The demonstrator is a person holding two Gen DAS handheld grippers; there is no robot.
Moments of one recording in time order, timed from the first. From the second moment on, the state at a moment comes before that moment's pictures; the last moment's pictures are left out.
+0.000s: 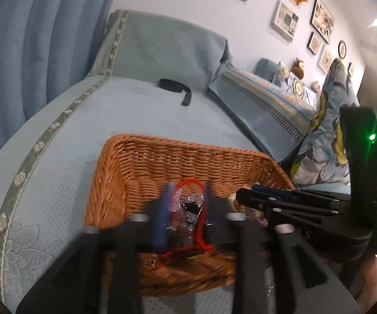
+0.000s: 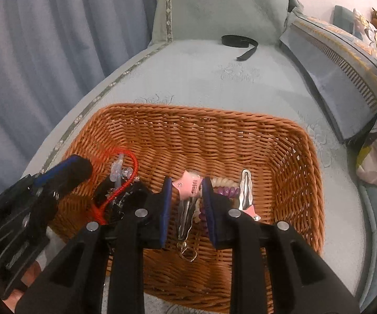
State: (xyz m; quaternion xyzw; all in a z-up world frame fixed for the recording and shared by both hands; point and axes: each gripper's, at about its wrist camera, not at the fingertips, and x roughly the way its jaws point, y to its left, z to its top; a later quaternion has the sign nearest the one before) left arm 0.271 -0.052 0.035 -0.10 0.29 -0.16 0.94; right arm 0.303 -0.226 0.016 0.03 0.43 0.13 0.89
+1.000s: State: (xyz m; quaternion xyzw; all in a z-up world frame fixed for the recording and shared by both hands) left arm 0.114 -0.030 0.024 -0.08 0.25 -0.15 0.95; right arm 0.129 -0.258 0.017 0.02 0.34 0.11 0.93
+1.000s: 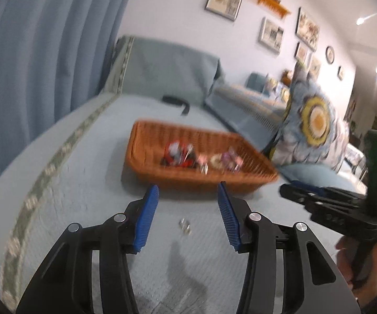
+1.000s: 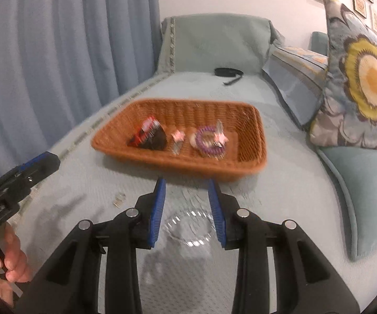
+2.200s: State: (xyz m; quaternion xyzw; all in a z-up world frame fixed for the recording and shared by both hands) left arm 0.181 -0.080 -0.042 0.03 0.41 -0.14 0.90; right arm 0.155 -0.258 -0.050 0.03 0.44 0.04 0.90
